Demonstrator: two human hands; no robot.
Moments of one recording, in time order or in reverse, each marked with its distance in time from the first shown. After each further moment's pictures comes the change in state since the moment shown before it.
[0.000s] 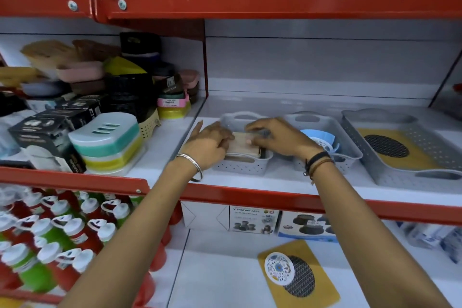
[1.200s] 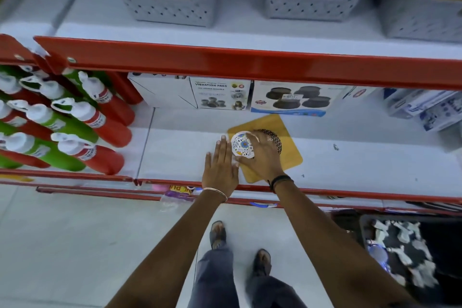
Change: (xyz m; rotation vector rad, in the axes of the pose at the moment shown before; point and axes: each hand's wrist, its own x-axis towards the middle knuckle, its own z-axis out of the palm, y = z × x) left_hand -0.189 0.077 0.347 -0.057 -0.368 -0.335; right_hand -0.213 0.149 0.281 0.035 -0.128 0.504
